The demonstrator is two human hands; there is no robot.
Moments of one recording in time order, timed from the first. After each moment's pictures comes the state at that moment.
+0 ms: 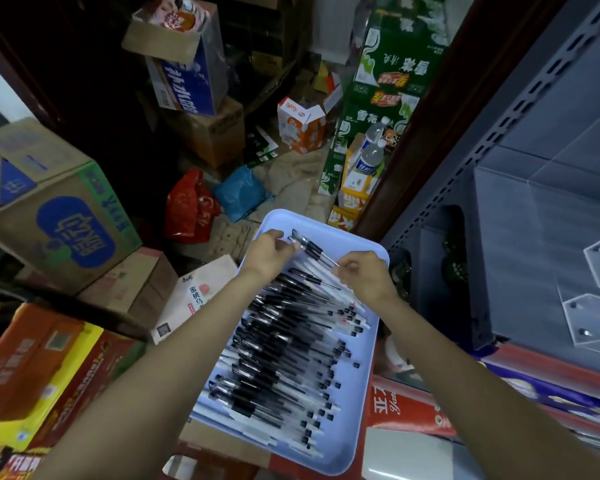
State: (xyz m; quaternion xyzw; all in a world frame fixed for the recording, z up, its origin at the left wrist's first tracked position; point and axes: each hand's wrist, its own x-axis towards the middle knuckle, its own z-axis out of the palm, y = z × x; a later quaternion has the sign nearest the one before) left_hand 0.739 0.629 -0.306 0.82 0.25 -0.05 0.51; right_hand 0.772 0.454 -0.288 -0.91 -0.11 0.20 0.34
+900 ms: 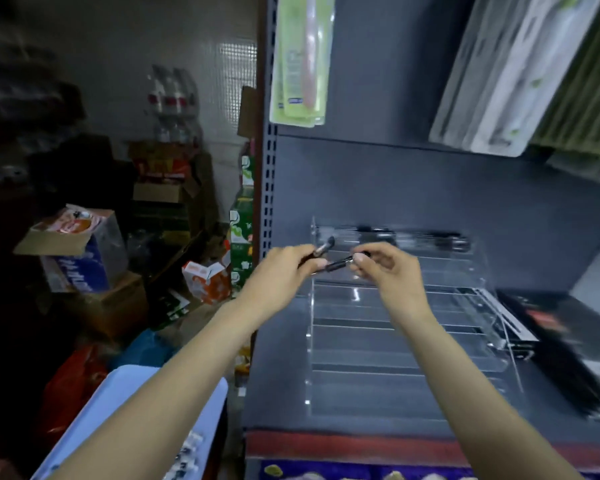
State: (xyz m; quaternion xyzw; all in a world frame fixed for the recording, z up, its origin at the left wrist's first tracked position) left_hand 0.809 0.349 -0.052 0.92 -0.17 0.19 0.31; right_hand 0.804 0.171 -0.045 -0.73 -0.13 -0.14 0.66
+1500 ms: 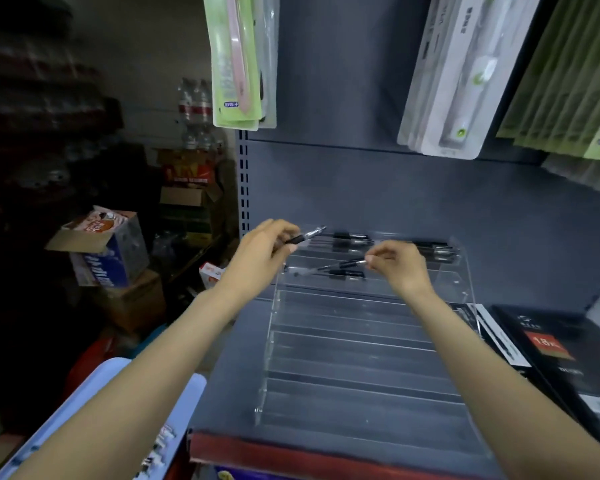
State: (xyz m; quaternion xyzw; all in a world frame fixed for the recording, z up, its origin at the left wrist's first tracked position) left_hand 0.819 0.302 -0.028 0.91 -0.10 0.27 0.31; right_hand 0.888 0.085 -0.045 -0.85 -0.10 -0.12 0.50
